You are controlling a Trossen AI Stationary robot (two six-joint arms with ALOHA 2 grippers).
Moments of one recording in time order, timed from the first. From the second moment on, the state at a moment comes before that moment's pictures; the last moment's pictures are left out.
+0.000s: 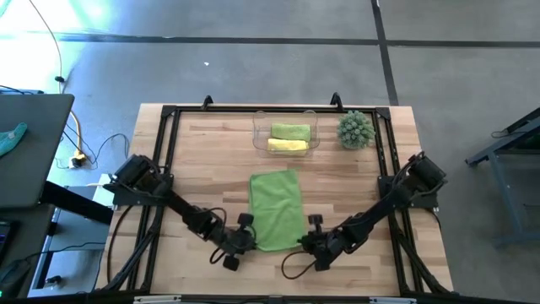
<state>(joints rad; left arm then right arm) -0.47 1.89 0.78 0.33 -0.24 -0.16 0.65 1.84 0.90 -0.07 0.36 0.40</state>
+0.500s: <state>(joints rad) -0.49 1.86 0.79 0.36 -0.30 -0.39 0.54 1.78 0.90 -0.05 0.20 0.55</state>
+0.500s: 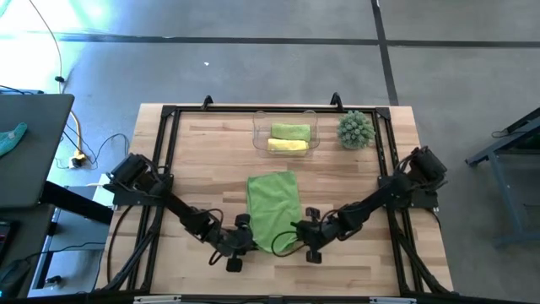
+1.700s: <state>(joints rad) -0.47 1.77 0.79 0.01 -0.53 -0.61 0.37 1.75 0.90 -0.16 0.16 0.41</state>
